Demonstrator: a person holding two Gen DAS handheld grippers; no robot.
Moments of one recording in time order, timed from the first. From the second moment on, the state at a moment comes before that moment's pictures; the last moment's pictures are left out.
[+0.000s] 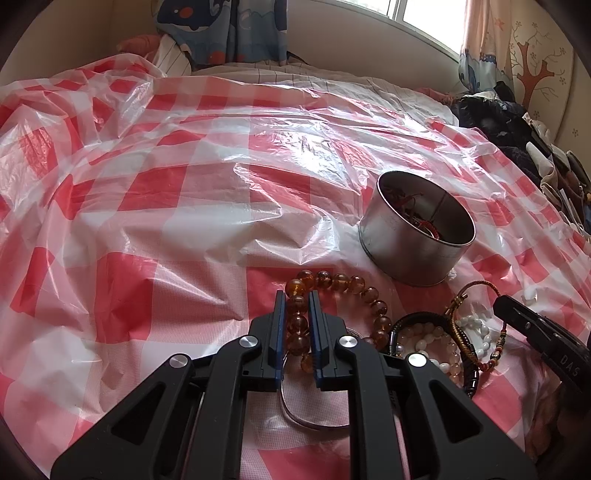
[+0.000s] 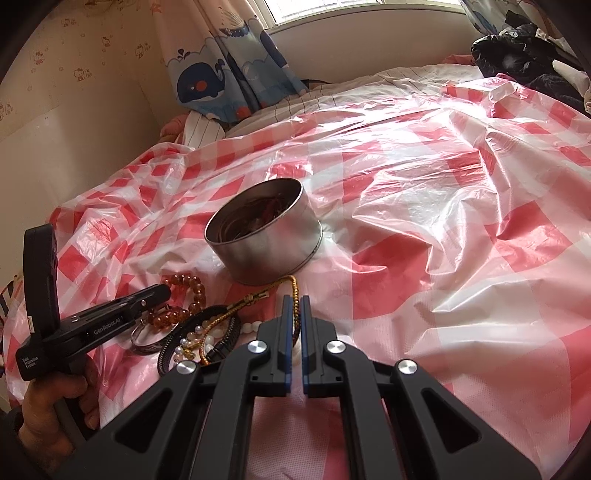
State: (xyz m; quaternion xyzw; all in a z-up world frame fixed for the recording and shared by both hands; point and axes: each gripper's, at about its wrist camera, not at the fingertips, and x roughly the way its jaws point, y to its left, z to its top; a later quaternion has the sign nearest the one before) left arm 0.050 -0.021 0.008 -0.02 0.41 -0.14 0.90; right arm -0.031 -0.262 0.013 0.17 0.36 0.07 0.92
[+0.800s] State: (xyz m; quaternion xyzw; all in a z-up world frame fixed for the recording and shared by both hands) left arm 0.047 -0.023 0.014 -0.01 0.40 -0.14 0.91; right arm -0.035 -0.264 0.017 0.18 0.34 0.07 0.92
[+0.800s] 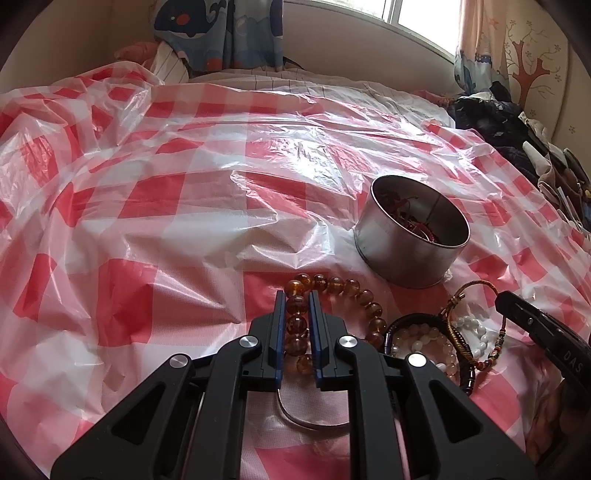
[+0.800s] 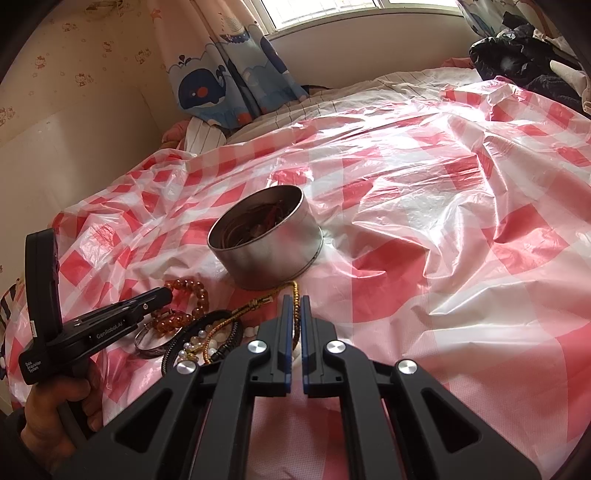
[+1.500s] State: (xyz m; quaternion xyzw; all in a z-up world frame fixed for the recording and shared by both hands) left arm 0.038 -0.024 0.025 -0.02 0.37 -0.15 0.92; right arm -0.045 -0.271 0.032 0.21 0.30 0.09 0.93
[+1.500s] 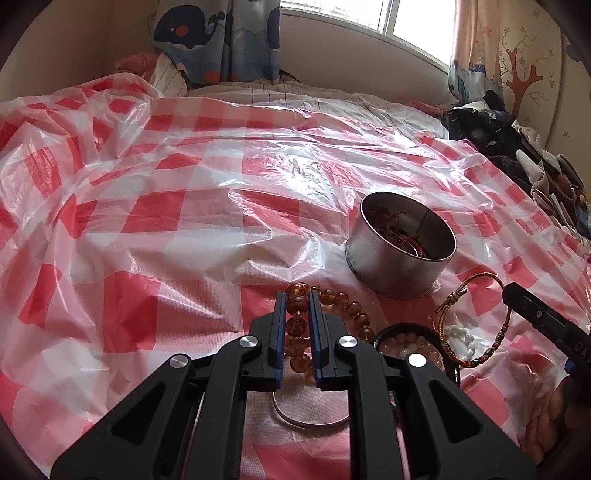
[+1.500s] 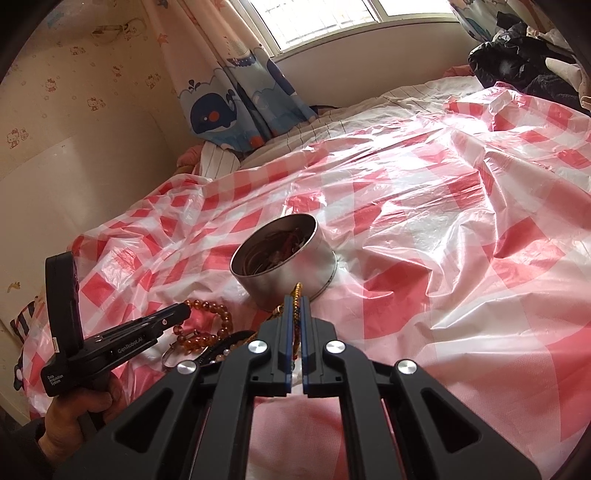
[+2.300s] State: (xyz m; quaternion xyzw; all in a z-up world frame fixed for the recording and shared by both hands) left arm 0.001 -0.047 0.094 -0.01 0.28 -0.22 0.93; right arm -0.052 -0.265 0.070 0.20 0.24 0.13 0.94
